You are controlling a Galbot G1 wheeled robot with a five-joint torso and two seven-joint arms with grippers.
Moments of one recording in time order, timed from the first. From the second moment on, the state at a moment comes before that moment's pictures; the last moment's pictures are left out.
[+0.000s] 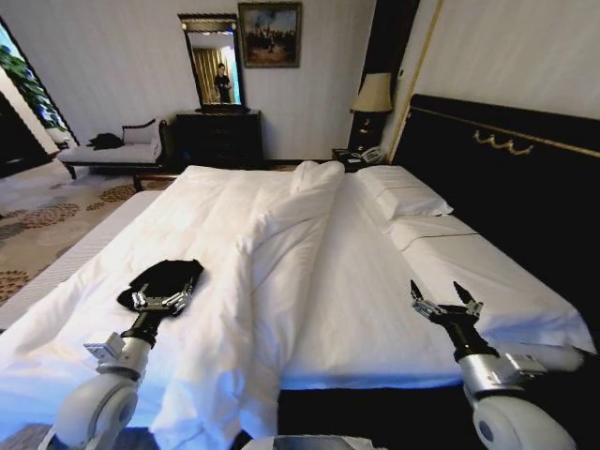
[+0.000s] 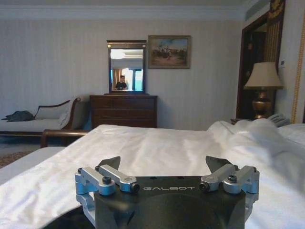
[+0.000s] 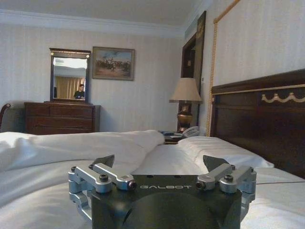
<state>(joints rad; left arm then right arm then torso) 1.71 -1.05 -0.82 -2.29 -0.61 0.14 -0.13 -1.81 1.27 0.94 2.36 0.44 -0.09 0.02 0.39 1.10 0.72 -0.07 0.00</state>
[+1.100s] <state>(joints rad) 1.74 -1.07 -0.84 -2.28 -0.61 0.12 -0.13 -1.91 1.29 0.65 2.50 0.56 -0.36 0.06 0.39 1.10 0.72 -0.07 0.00</state>
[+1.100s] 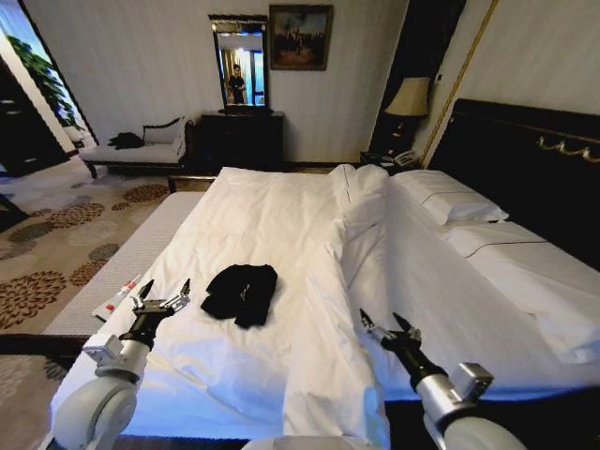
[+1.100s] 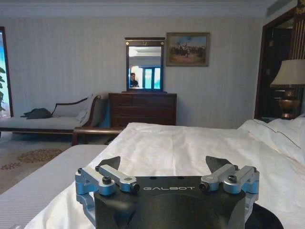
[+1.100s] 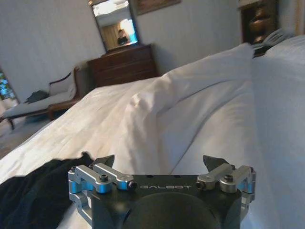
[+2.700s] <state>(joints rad) 1.72 -1.07 -0.84 -2.28 -0.59 0.13 -0.14 -1.89 1.26 0.45 2.37 0.37 -0.43 0.05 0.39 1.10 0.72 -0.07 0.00</state>
